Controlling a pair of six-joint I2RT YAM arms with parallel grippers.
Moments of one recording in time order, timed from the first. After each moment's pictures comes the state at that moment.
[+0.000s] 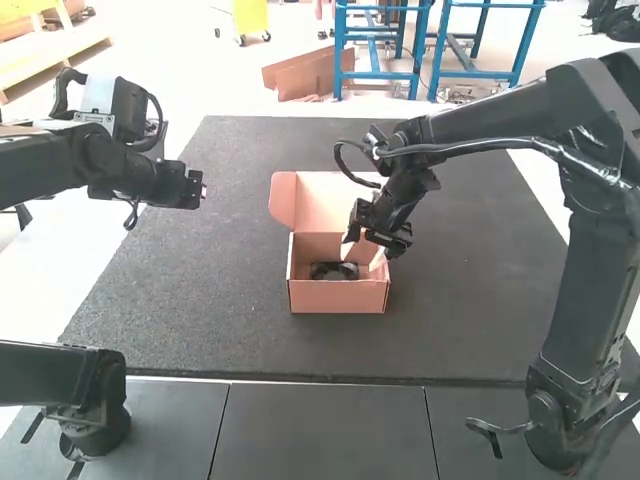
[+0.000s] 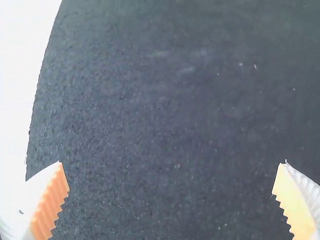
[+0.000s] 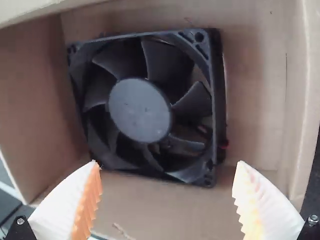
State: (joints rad) left arm -0.09 1.04 0.81 -0.50 -0.11 -0.02; right arm 0.60 1.80 1.26 -0.81 -0.33 0.62
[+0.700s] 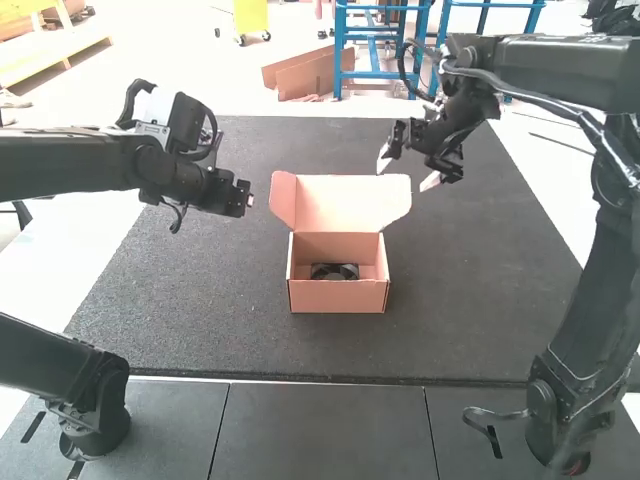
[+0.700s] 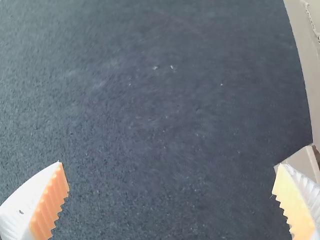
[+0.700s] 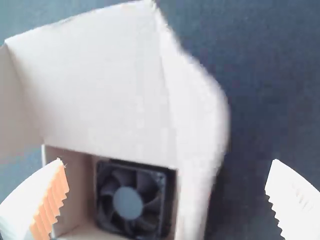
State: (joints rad) left arm -0.30 1.21 0.81 -0.34 -0.12 -0.06; right arm 0.31 1.72 1.53 -0.91 -0.27 0.29
